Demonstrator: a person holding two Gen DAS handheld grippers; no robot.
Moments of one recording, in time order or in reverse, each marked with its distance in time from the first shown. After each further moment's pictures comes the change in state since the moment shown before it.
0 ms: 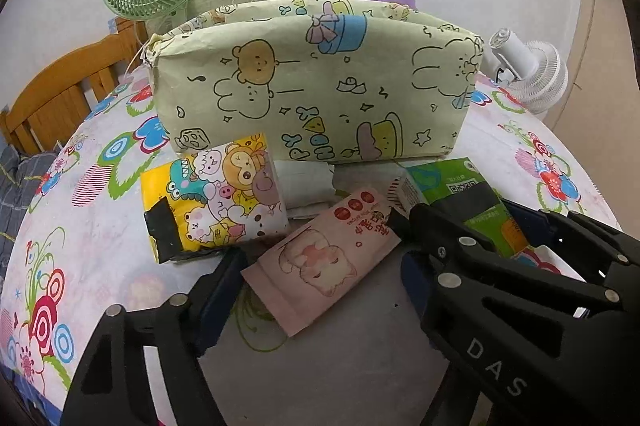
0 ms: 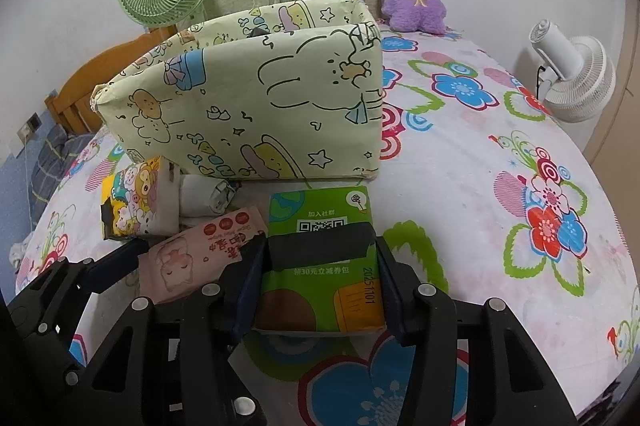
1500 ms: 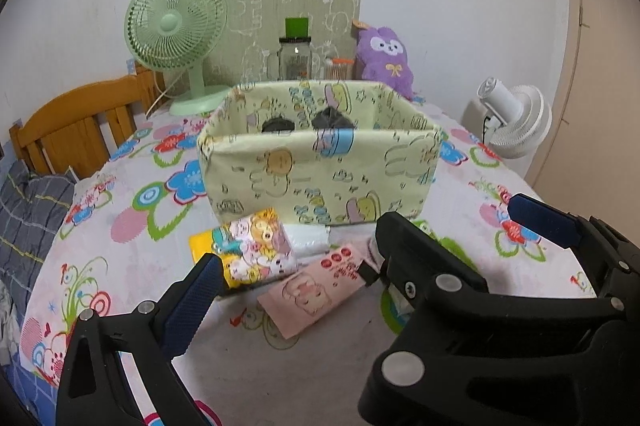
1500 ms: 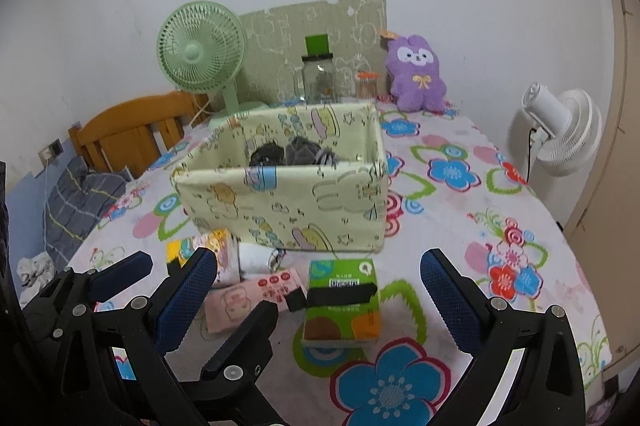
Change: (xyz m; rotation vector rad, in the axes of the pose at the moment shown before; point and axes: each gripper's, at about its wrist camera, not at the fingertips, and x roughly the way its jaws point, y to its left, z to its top) left arm -0.061 0.004 0.011 -0.018 -0.163 -0.006; right arm -0.073 0.017 0.013 -0.033 -0.211 0.030
